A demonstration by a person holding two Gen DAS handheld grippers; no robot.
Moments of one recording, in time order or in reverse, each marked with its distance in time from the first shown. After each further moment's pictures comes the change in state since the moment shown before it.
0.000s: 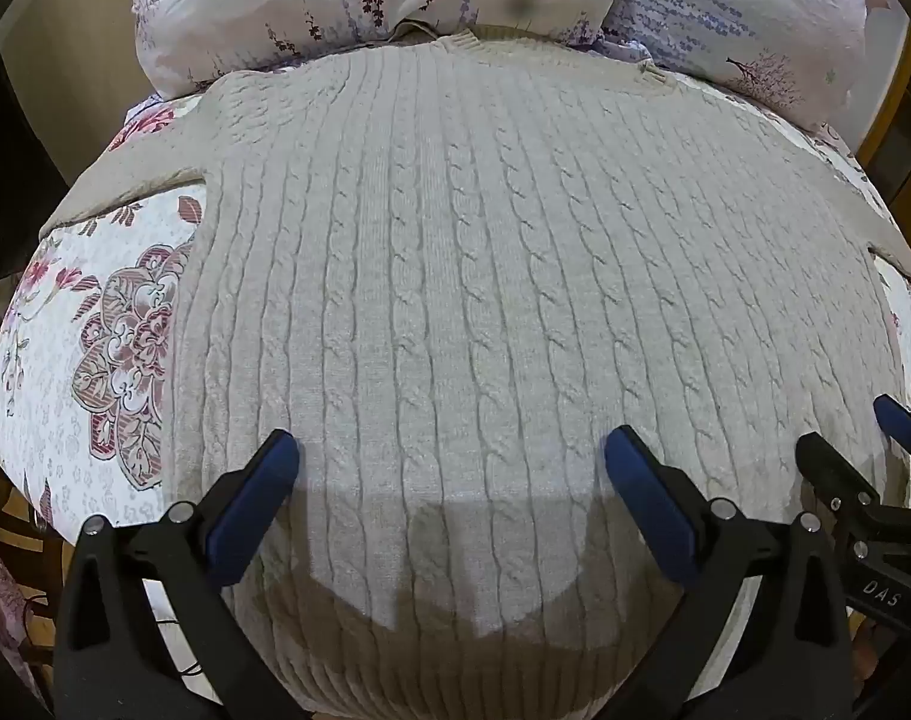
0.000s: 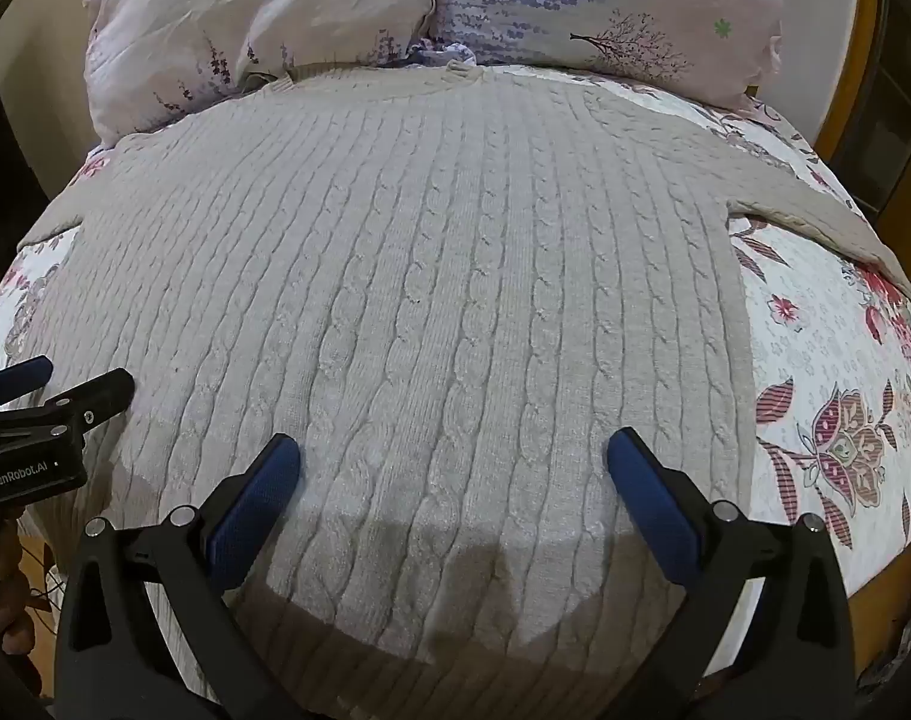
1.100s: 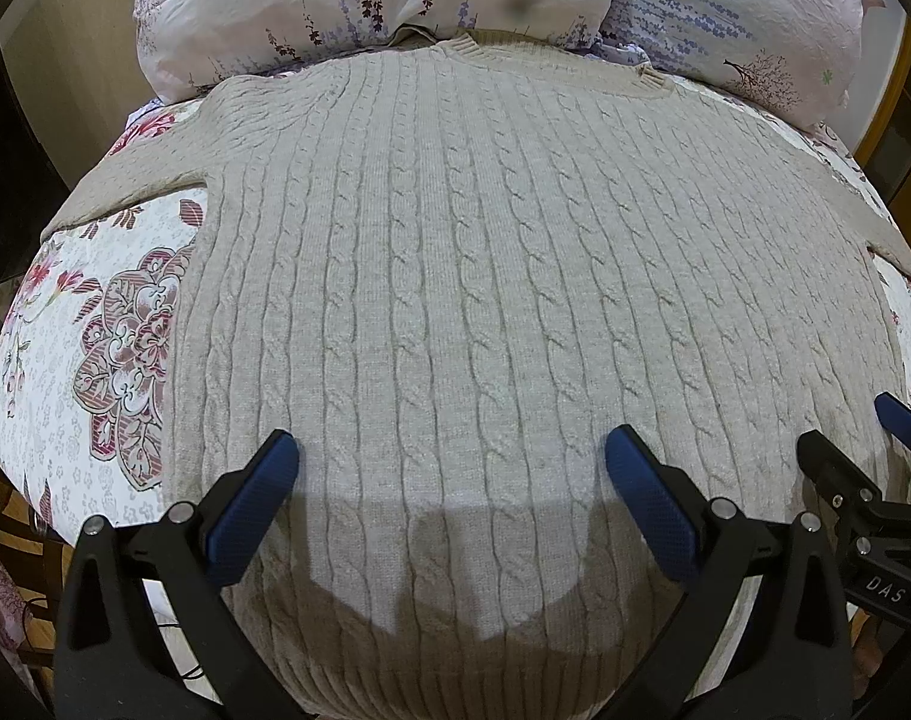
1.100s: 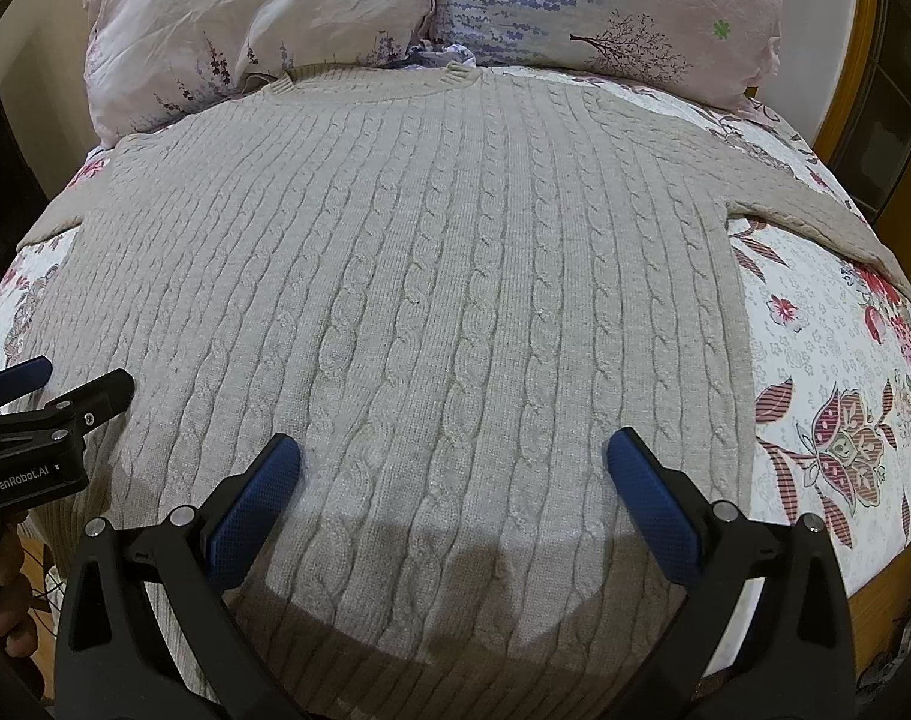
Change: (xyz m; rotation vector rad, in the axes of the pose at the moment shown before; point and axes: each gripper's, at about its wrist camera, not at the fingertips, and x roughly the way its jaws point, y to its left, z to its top) left arm 0.000 0.000 0.000 0.002 -0.004 0.002; right arm 0.000 0.002 0.000 -0.003 -0.004 -0.005
